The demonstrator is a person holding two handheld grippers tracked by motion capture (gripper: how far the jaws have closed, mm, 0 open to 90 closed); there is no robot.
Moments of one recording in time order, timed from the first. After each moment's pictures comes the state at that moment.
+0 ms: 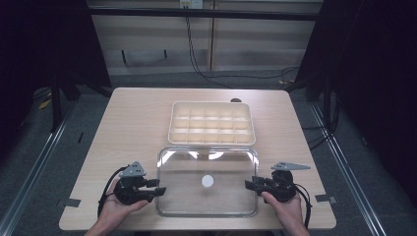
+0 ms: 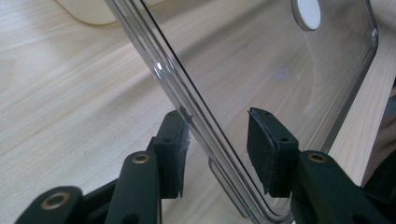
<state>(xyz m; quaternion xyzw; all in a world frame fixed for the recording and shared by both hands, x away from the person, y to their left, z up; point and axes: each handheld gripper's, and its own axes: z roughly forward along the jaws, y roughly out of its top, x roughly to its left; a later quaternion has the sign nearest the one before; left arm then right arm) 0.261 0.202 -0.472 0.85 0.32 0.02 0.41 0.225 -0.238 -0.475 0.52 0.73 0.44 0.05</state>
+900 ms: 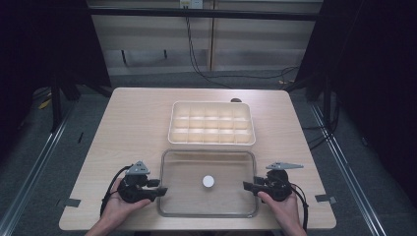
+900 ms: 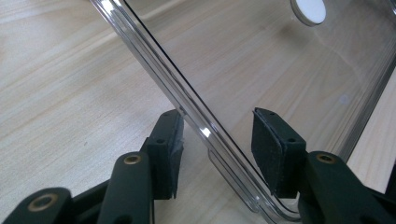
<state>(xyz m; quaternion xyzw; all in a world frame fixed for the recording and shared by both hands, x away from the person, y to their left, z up) 0.270 0.196 -0.481 0.86 0.34 0.02 0.38 0.234 -0.233 -0.489 0.53 0.74 0.40 0.06</state>
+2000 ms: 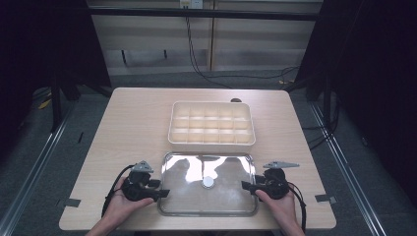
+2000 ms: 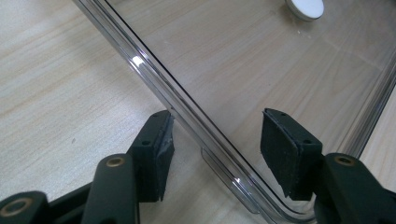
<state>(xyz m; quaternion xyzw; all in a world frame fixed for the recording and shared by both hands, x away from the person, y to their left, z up) 0.278 0.190 -0.489 0.87 0.35 -0.01 0.36 0.243 -0.231 -0.498 0.54 0.74 0.39 0.07</state>
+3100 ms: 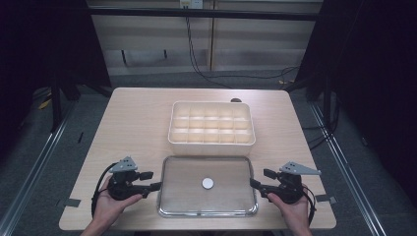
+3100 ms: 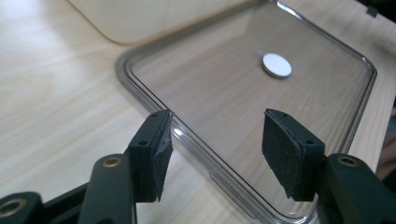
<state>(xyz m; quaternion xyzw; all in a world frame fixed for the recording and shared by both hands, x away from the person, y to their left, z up) 0.271 0.223 -0.465 0.83 0.33 0.04 0.45 0.216 -0.251 -0.466 0.49 0.72 0.47 0.14</state>
